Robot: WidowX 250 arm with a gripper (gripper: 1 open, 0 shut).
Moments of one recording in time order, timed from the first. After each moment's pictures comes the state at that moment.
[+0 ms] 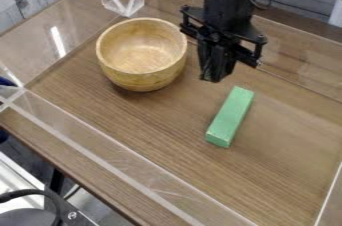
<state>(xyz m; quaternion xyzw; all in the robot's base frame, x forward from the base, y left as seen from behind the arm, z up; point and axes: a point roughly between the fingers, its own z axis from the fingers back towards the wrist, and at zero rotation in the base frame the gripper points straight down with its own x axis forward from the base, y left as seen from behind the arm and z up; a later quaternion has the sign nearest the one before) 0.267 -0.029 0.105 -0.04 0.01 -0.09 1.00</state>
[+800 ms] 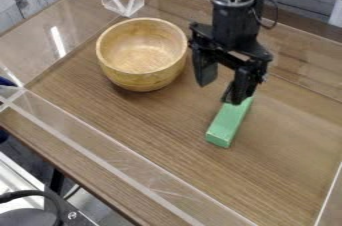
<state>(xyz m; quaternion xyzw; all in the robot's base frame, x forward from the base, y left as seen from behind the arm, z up) 0.276 -0.036 0.079 -0.04 0.02 -0.09 0.99</state>
